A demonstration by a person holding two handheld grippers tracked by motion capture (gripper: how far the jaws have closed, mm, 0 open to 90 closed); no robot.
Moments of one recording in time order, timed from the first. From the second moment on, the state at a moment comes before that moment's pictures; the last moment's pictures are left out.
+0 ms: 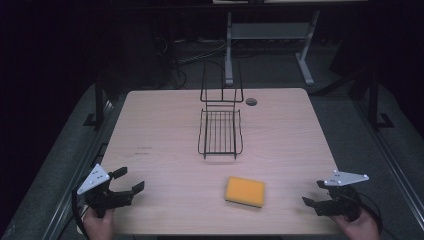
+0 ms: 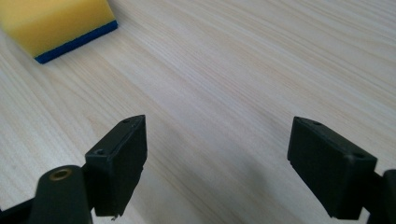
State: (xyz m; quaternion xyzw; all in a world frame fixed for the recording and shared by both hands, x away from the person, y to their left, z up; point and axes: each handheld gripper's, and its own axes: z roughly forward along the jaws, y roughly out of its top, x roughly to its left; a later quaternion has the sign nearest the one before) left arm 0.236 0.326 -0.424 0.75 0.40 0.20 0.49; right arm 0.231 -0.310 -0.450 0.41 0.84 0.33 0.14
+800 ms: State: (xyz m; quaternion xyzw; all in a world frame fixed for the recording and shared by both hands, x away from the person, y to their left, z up) left arm 0.234 0.326 -0.424 0.75 0.40 0.20 0.49; right arm 0.236 -0.281 -0.445 0.36 0.87 0.33 0.12
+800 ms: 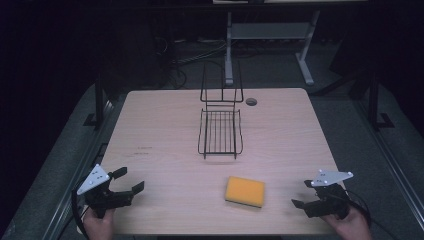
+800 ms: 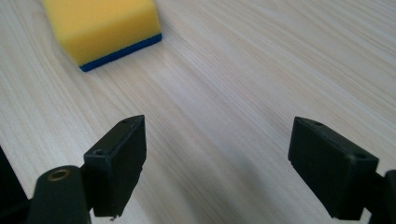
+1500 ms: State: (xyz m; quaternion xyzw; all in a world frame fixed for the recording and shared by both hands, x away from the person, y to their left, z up) left arm 0.233 0.328 -0.423 0.75 0.40 0.21 0.49; right arm 0.240 -0.261 -0.436 0.31 0.89 0.32 0.10
